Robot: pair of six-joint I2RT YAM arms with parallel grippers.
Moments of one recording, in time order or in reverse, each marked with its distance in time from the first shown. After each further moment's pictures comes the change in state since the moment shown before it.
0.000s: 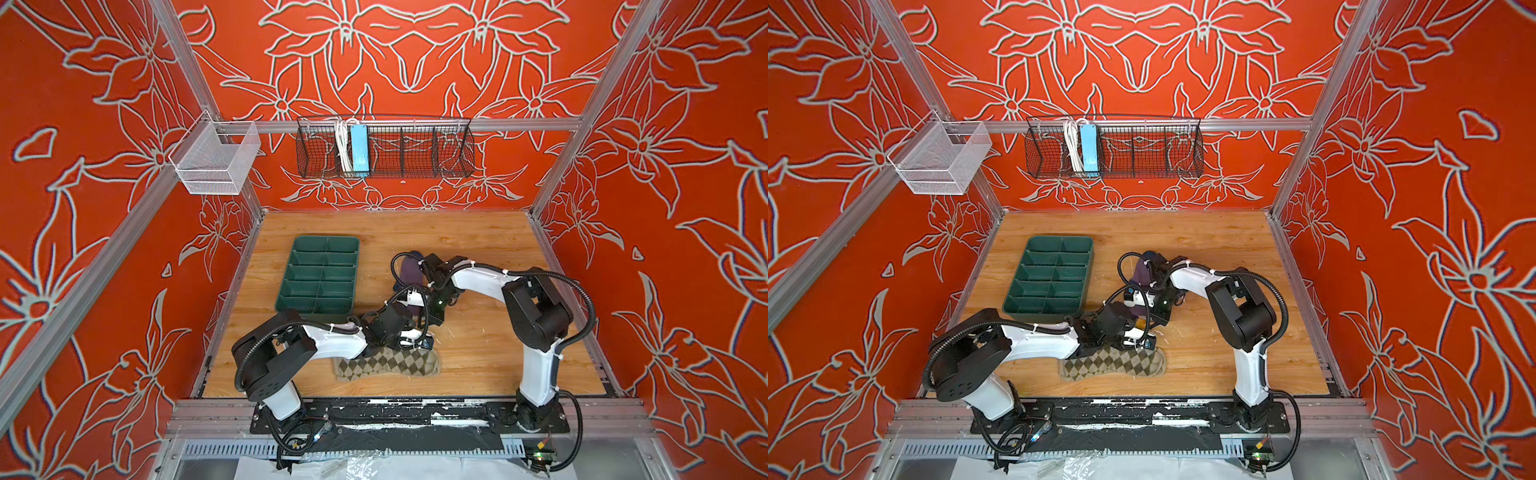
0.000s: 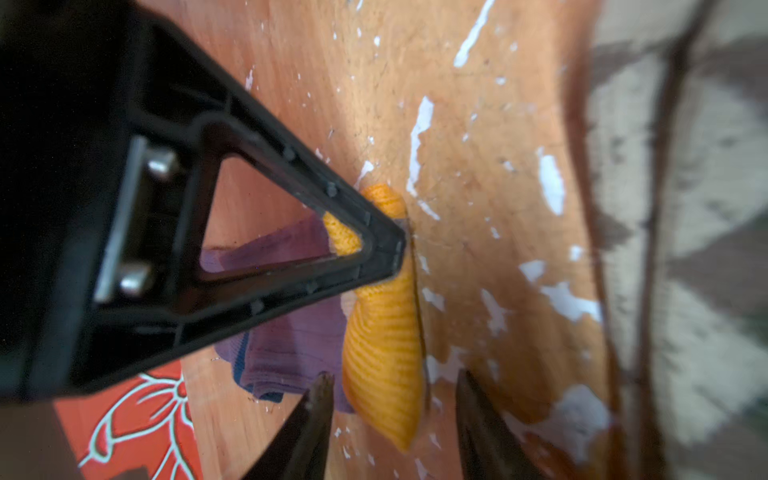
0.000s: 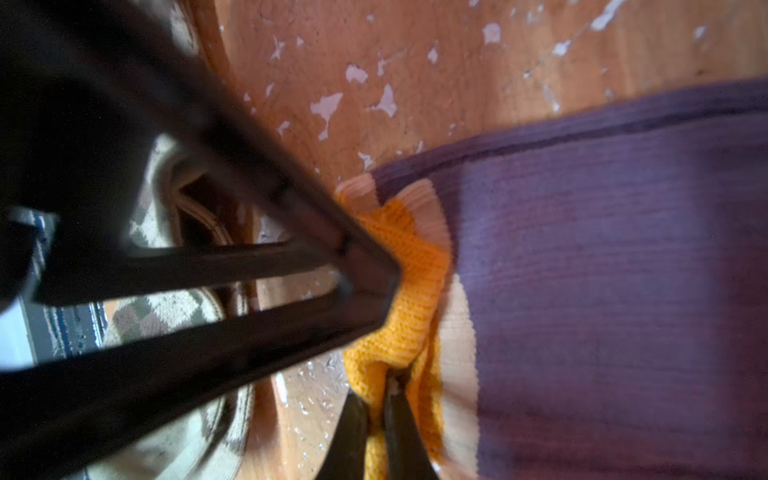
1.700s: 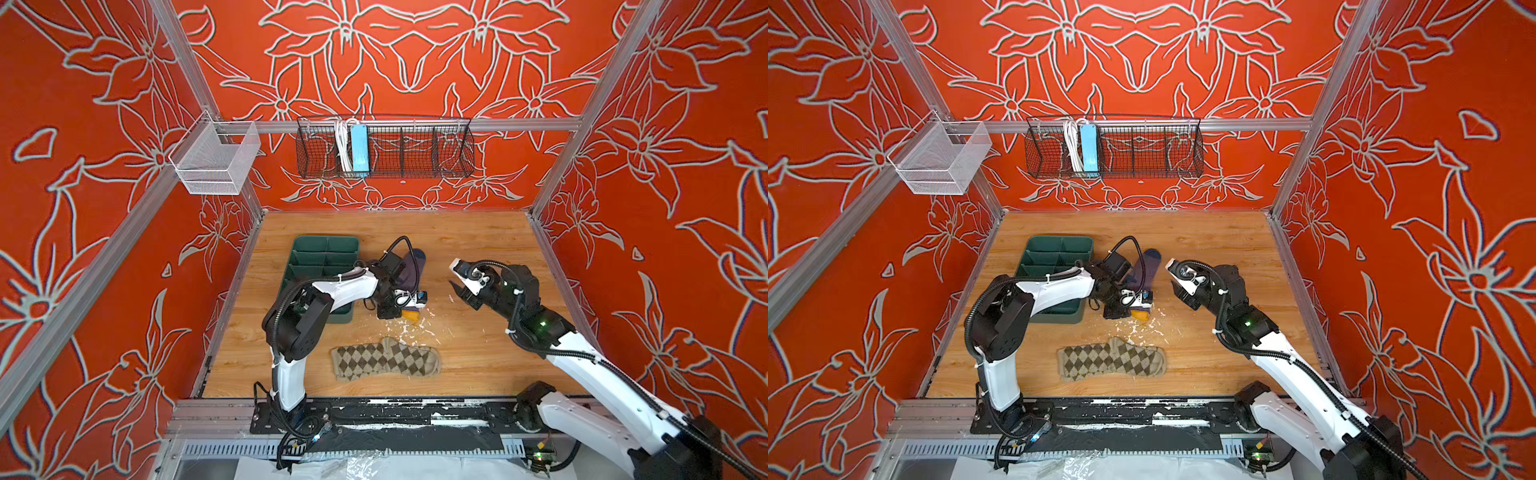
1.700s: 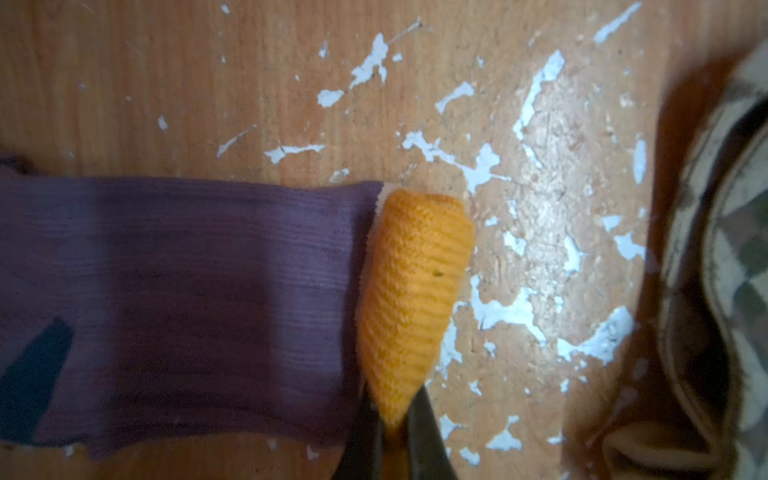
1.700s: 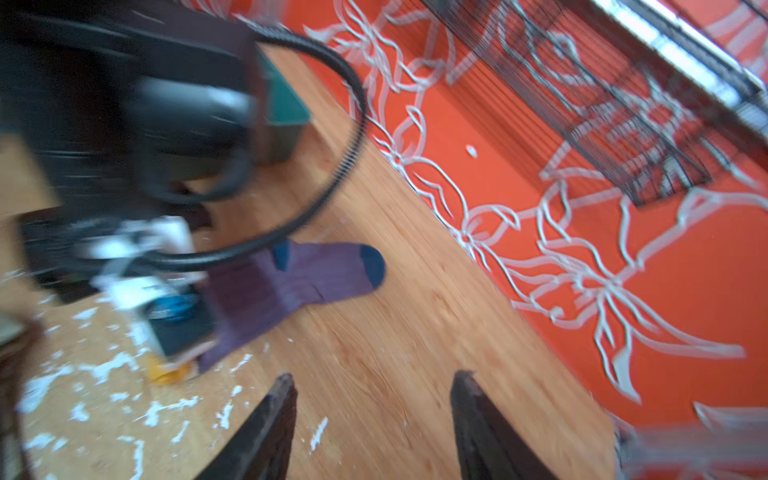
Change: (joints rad) left arm 0.301 0.290 0.610 -0.825 0.465 -0.174; right arm -0.073 -1.046 -0.592 0.782 0.381 0.162
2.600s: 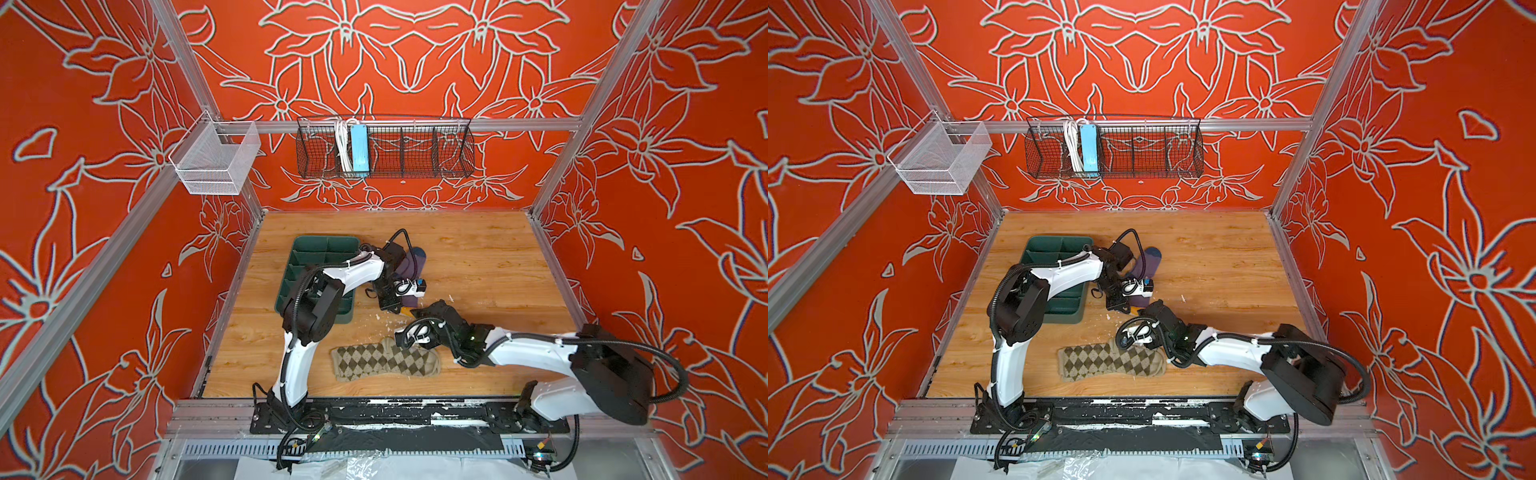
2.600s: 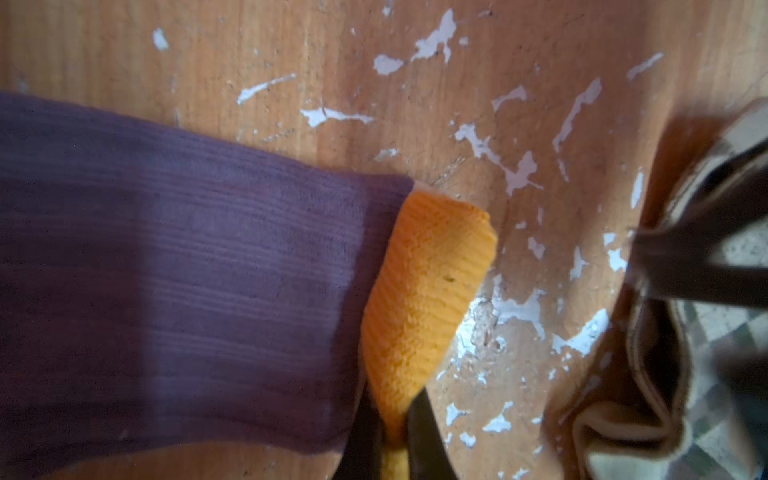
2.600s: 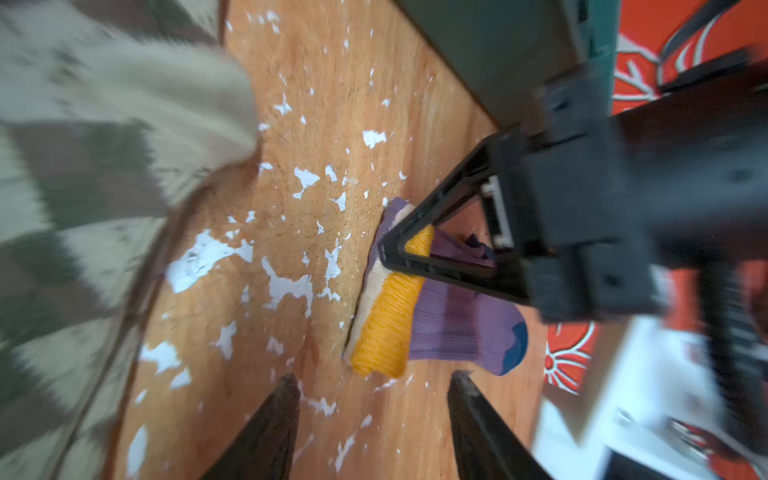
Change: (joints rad) left arm 0.051 0.158 0.237 -0.252 0.066 -0.098; right arm 0.443 0.522 -0.120 0.277 0.311 -0.482
